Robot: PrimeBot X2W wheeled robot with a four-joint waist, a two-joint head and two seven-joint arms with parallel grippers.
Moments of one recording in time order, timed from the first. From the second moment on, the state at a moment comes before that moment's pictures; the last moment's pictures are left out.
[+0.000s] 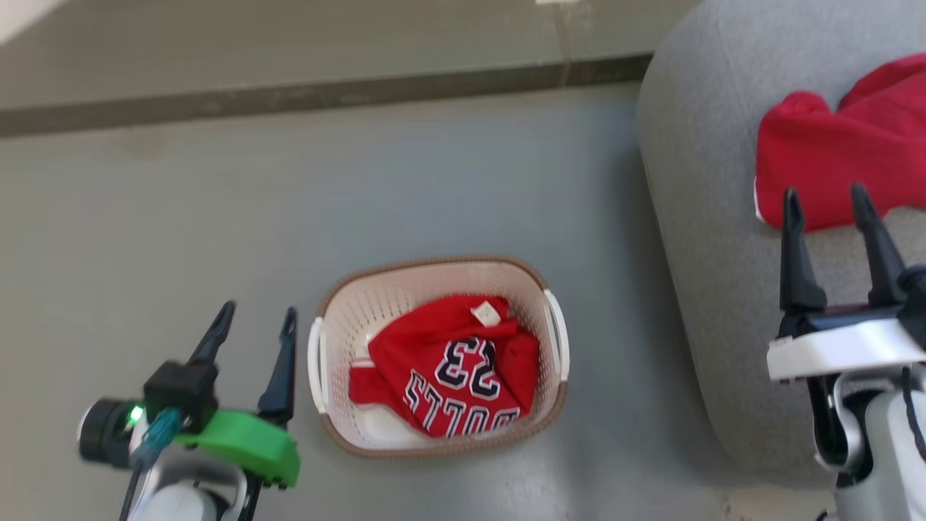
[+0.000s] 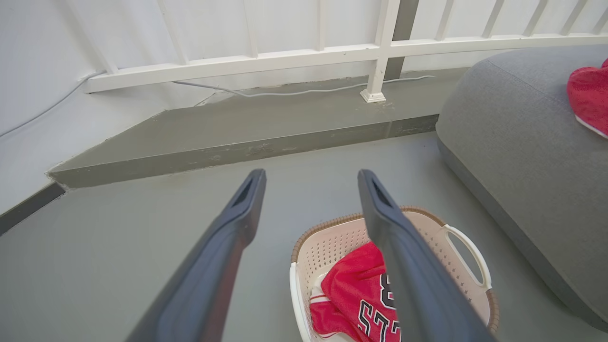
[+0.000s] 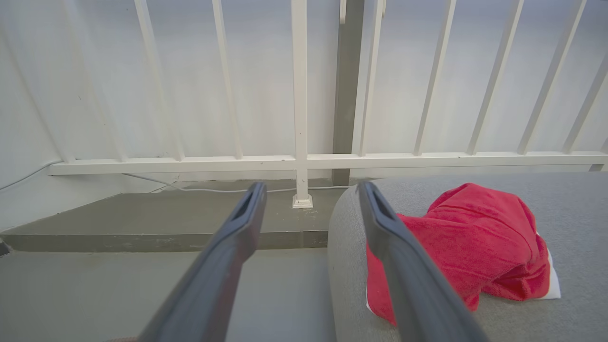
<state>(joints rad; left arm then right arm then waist) -0.04 0.24 -0.33 -0.01 -0.34 0.09 -0.11 -0.03 -0.12 0.01 -0.11 0.13 -0.03 -0.17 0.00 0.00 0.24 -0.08</state>
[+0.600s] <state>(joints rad) -0.34 0.24 -0.47 0.20 -0.21 0.00 0.03 -0.25 -0.13 0.00 -0.17 0.14 -0.03 -0.17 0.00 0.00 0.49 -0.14</state>
